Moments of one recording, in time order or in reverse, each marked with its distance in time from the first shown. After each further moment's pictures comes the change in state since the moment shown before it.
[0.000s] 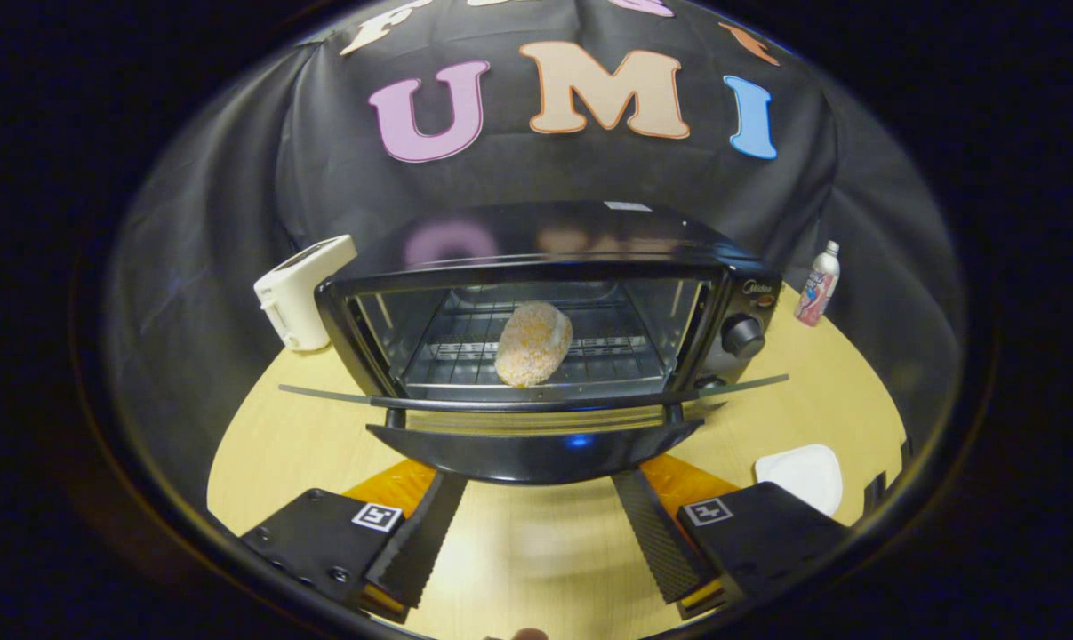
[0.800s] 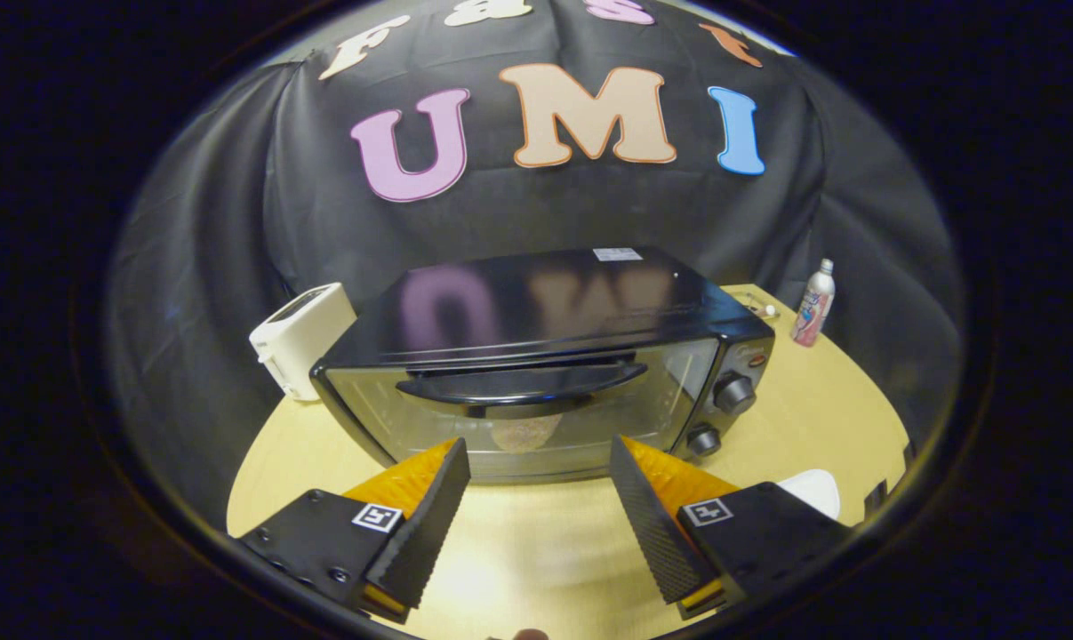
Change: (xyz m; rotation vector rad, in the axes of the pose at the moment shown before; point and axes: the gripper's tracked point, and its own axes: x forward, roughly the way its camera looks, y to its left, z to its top) arm 0.000 -0.008 0.051 0.055 -0.086 -0.015
